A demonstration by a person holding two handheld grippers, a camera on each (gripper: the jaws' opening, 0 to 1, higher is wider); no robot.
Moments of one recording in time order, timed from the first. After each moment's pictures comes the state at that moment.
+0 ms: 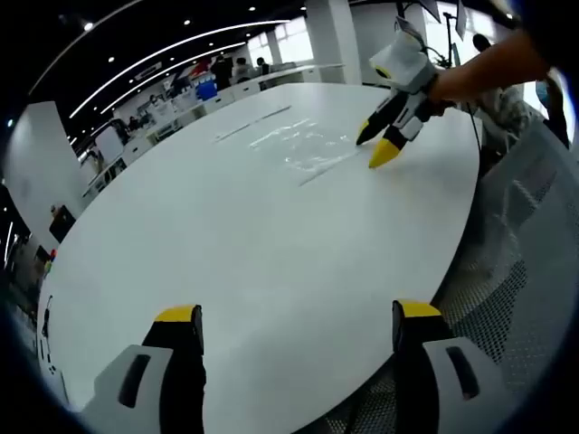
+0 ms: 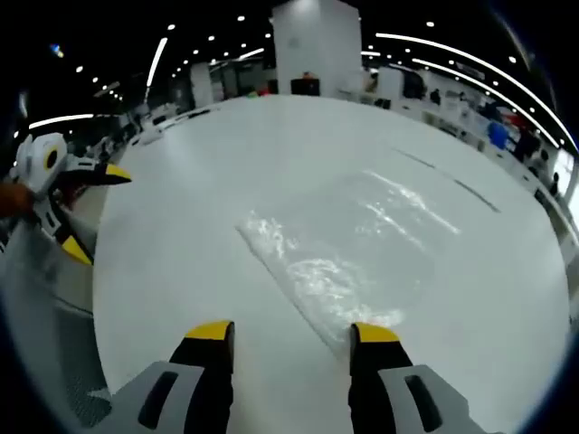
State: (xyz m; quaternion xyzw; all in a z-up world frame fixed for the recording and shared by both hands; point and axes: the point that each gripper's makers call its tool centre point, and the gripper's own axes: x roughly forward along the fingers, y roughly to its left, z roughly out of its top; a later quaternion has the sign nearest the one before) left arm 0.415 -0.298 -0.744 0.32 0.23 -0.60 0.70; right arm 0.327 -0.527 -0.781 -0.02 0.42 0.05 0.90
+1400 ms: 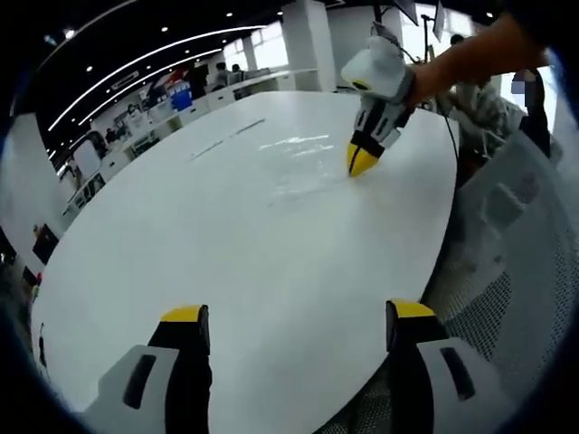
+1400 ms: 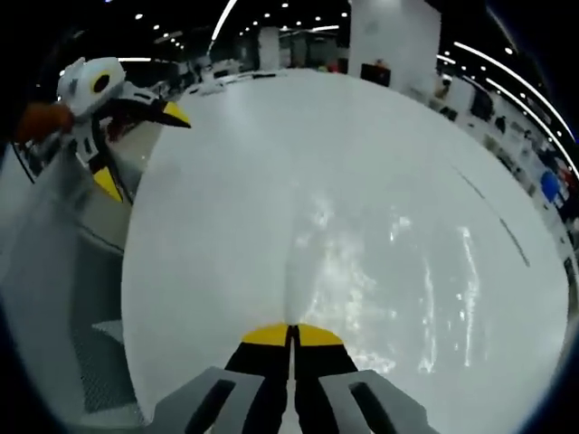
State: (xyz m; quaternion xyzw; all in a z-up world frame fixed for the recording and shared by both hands) left arm 0.396 -0.329 -0.721 0.33 0.22 -0.65 0.65; right arm 0.304 -0.497 -0.769 -0.09 0.45 0.19 0.87
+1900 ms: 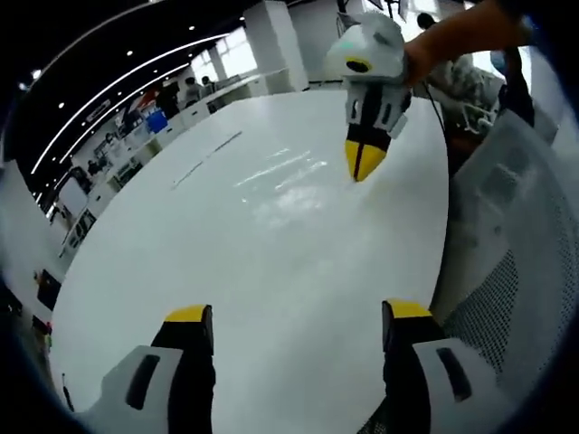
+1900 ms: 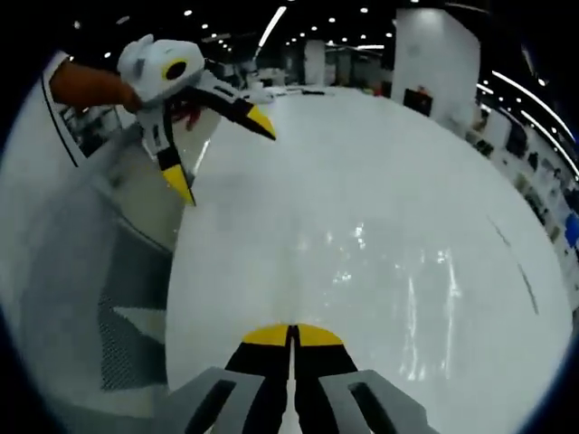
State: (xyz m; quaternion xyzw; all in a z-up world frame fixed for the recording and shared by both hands) left arm 0.395 -0.353 -0.713 0.38 0.17 -0.68 0.61; right arm 0.297 -0.458 -0.742 -0.12 0.42 0.28 0.85
